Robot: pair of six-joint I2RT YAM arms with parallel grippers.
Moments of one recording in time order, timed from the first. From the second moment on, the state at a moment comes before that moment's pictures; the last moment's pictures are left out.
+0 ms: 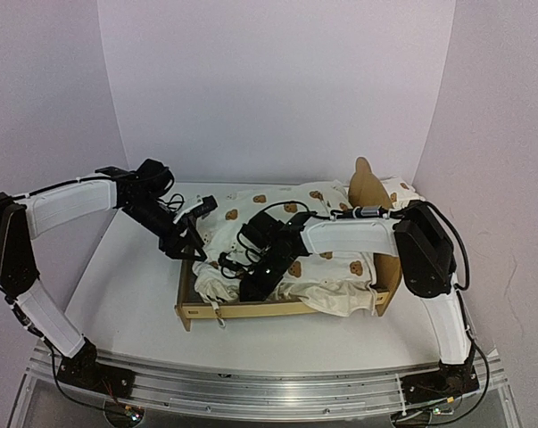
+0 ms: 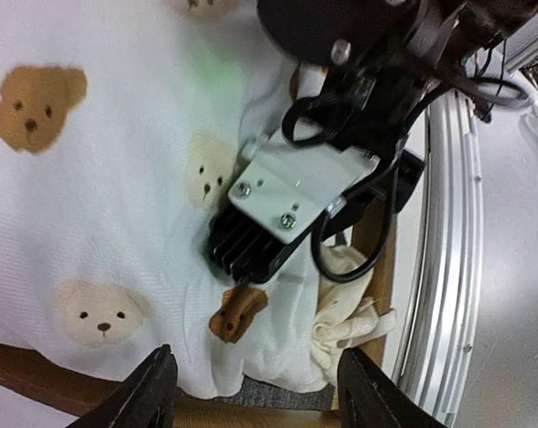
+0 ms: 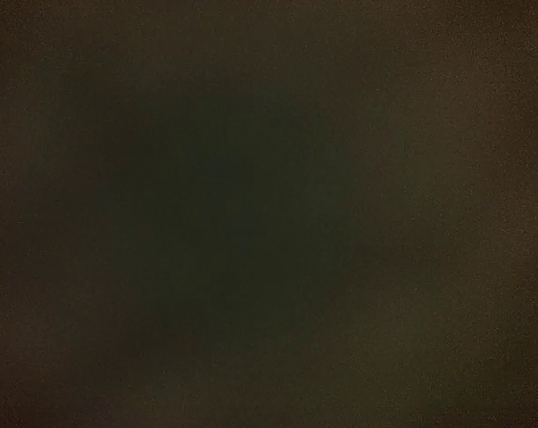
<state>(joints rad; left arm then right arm) -0.48 1.59 1.27 -0.83 0.68 0.60 0.97 2.25 1.74 -0.70 -0.41 -0.03</state>
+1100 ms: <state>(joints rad) -0.94 1.59 1.26 -0.88 0.53 0.65 0.85 1.63 1.34 -0.80 -0.06 0.49</state>
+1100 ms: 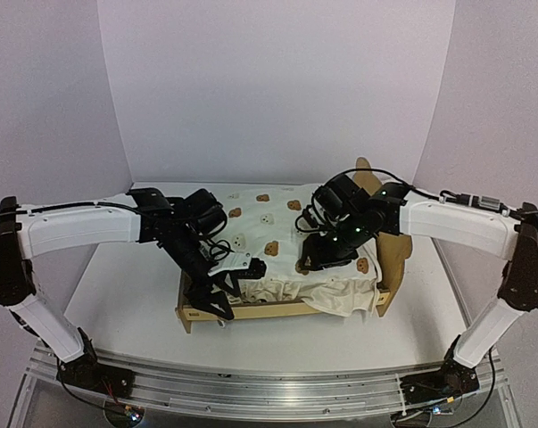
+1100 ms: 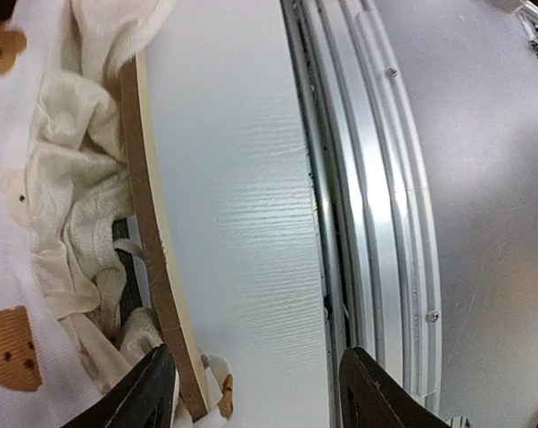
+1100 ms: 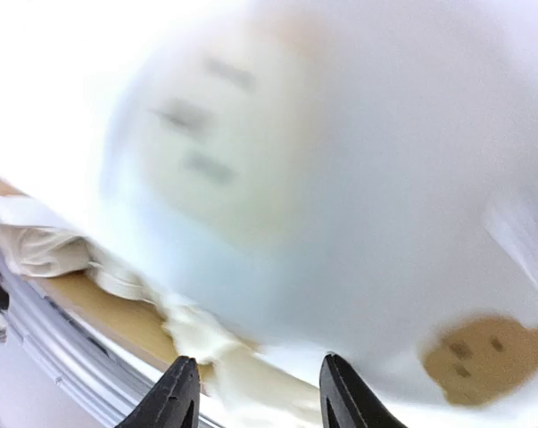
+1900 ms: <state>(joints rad) -0.99 1.87 1.28 -0.86 0.32 0.52 0.86 1.49 1.14 -0.76 -0.08 0.44</state>
